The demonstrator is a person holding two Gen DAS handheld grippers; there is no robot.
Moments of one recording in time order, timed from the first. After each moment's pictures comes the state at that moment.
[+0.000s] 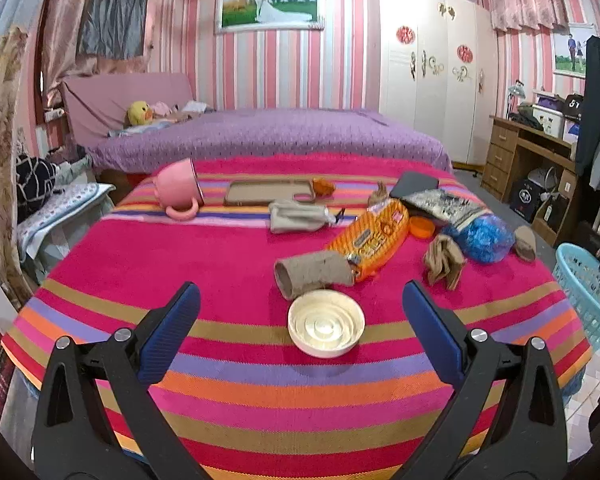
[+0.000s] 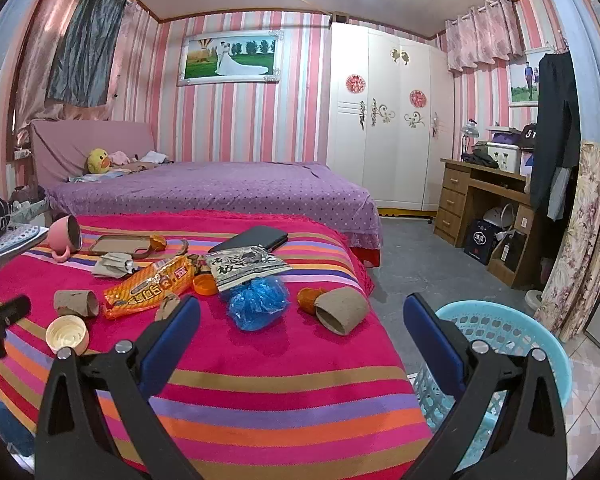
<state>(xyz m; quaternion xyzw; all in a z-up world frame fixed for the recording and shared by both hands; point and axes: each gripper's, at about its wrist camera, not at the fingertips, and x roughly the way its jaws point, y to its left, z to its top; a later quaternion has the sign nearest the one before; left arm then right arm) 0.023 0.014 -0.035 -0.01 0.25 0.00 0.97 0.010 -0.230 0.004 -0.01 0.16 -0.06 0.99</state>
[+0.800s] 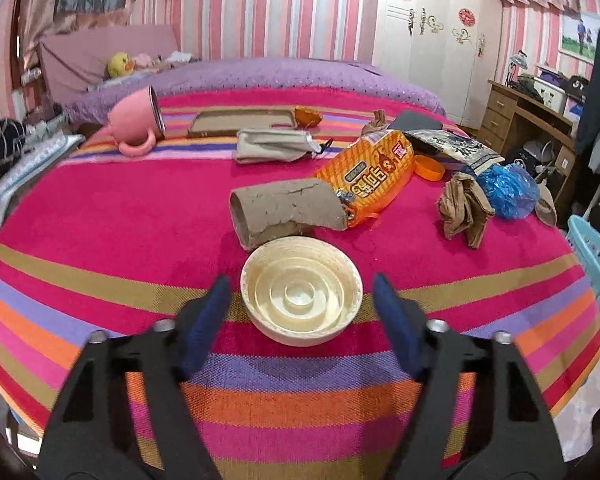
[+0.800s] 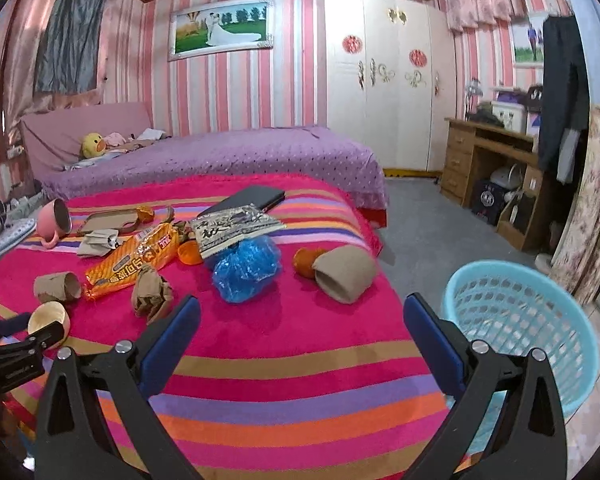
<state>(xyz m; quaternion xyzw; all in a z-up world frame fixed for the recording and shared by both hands) 0.074 0.000 -0.090 -0.03 0.34 -0.02 0.94 0.044 -0.247 -0.027 0.03 0.23 -0.05 0.97</state>
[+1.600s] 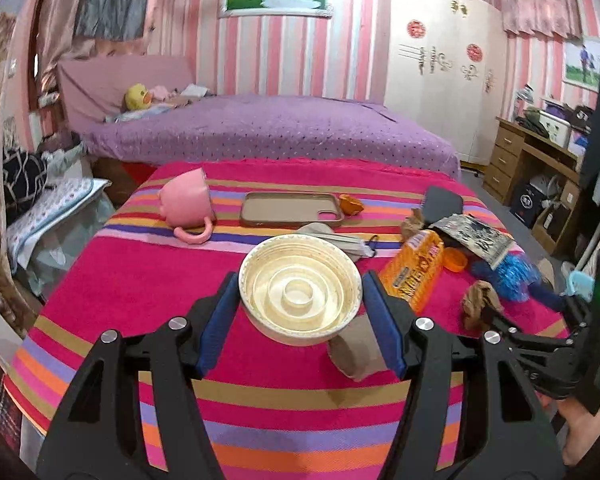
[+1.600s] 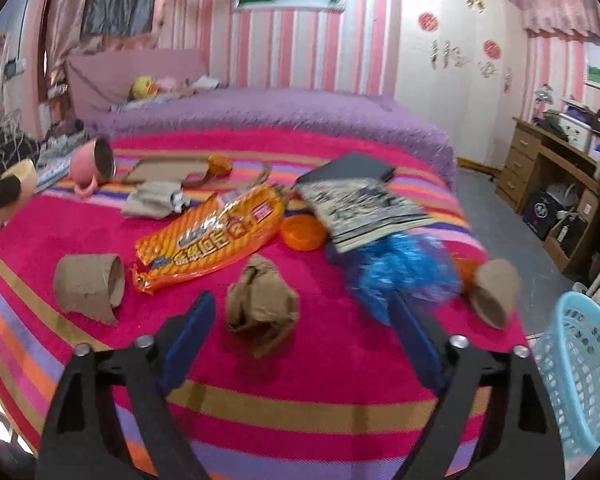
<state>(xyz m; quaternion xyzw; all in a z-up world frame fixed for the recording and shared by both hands) 0.084 0.064 -0.007 -0.03 0.28 0.00 0.96 0.119 -0.141 -0.050 -0.04 0.31 0.04 0.95</state>
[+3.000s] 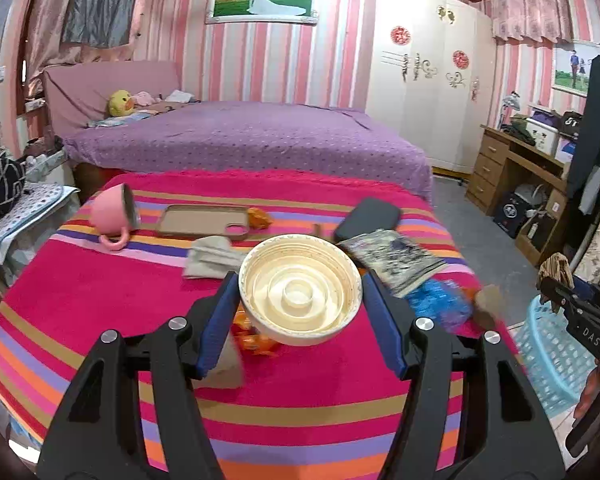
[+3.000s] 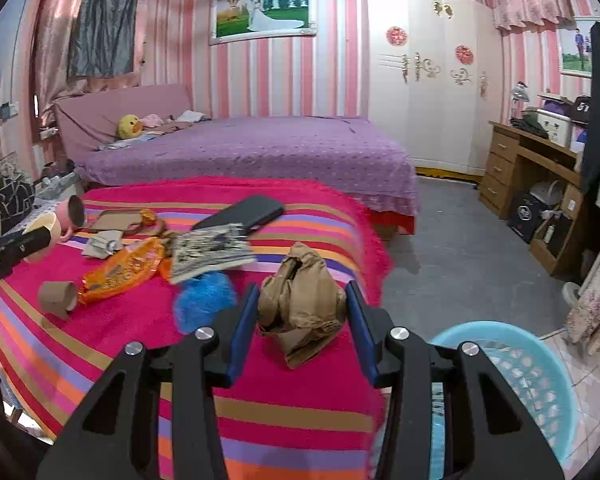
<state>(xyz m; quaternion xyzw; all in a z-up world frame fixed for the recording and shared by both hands) 0.087 -0.072 0.009 -0.04 0.26 -0.02 0.96 0.083 -0.332 0.012 0.00 0.25 0.03 0.97</state>
